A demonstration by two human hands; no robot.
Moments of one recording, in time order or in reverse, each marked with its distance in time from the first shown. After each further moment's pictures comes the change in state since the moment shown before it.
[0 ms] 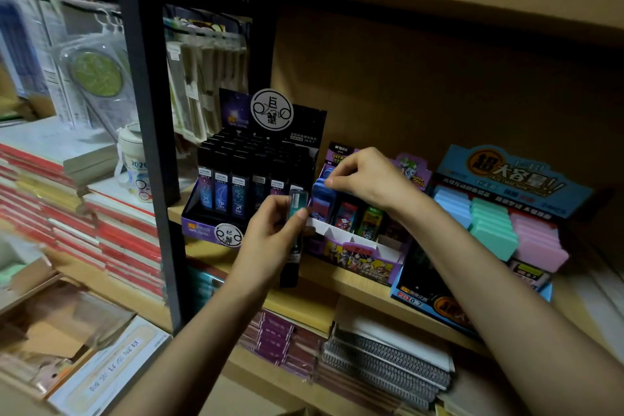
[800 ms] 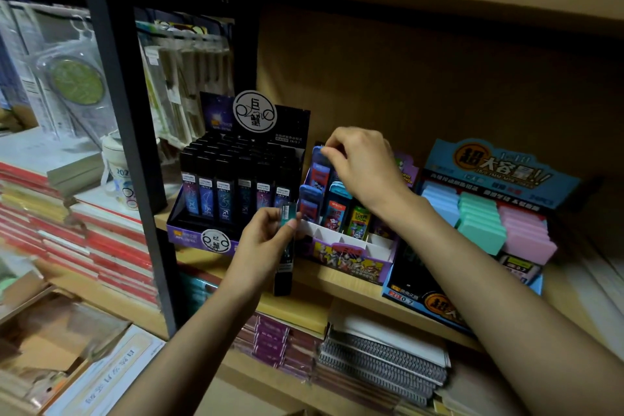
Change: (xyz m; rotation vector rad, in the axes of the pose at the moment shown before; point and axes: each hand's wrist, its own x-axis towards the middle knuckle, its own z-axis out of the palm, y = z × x) left_hand 0.009 -0.022 0.004 0.017 -0.011 -0.134; right_hand 0.002 0.004 -0.006 -0.329 0.455 -0.405
